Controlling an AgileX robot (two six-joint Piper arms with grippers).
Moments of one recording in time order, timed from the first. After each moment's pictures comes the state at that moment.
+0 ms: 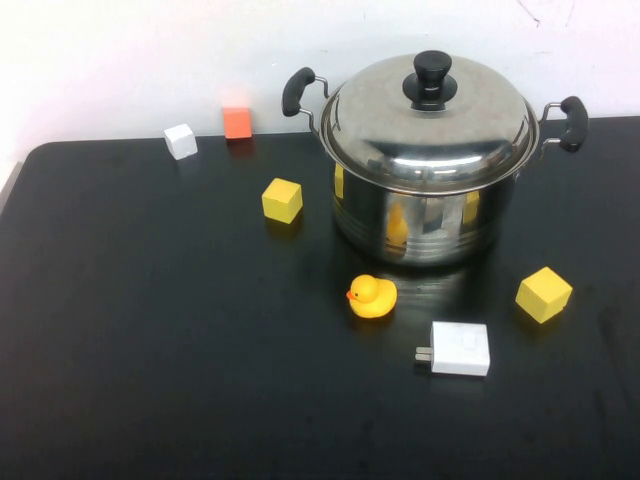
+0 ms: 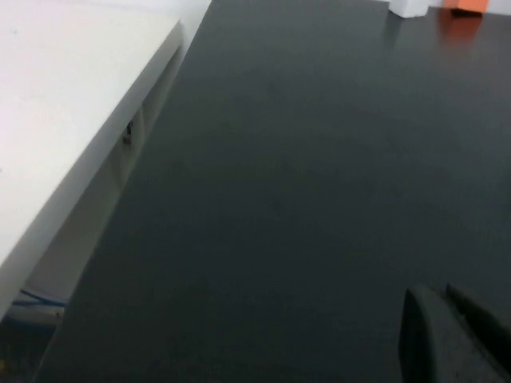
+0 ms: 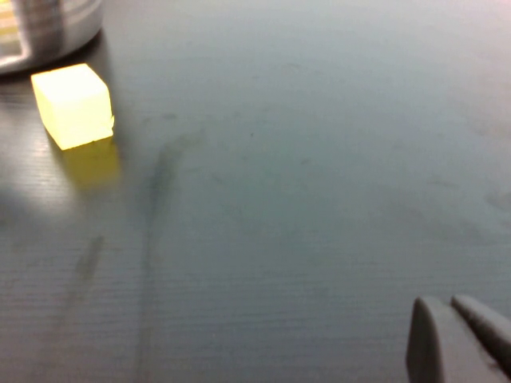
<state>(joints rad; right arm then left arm) -0.08 -0.01 0.02 -0.06 0.42 -0.04 0.02 -0.01 0.02 0.09 0.35 -0.22</state>
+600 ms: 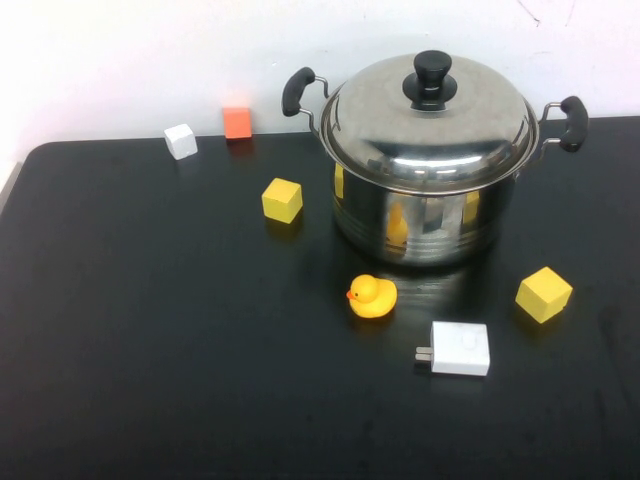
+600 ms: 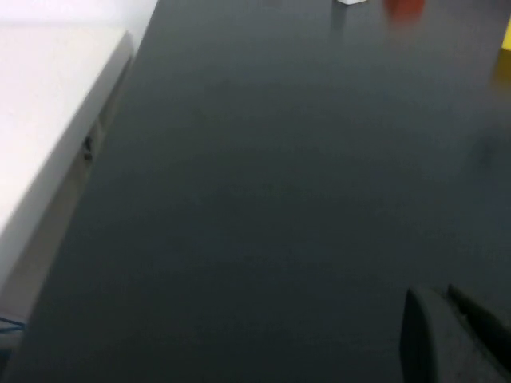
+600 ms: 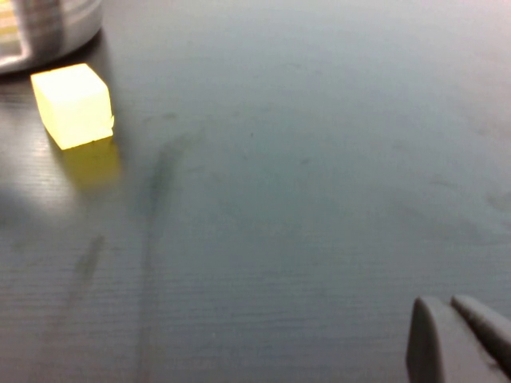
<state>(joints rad) -0.08 -0.01 0.02 -0.06 0.42 -0.04 -0.04 -0.01 0.02 0.03 0.35 -0.12</state>
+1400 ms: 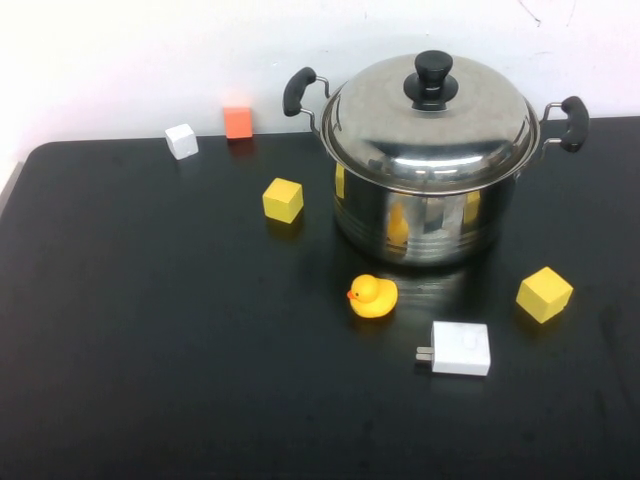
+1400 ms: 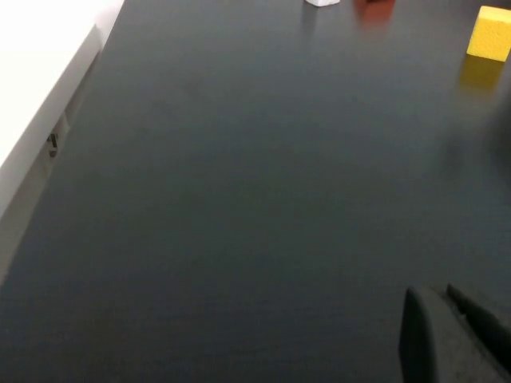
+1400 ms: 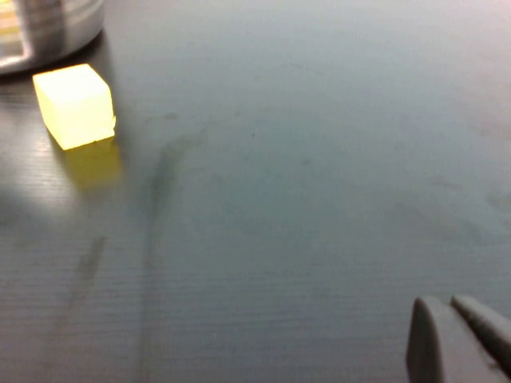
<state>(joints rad) -0.08 -0.01 0.02 -0.06 0.42 -0.04 -0.04 -0.01 0.02 -0.09 0.35 -0.02</state>
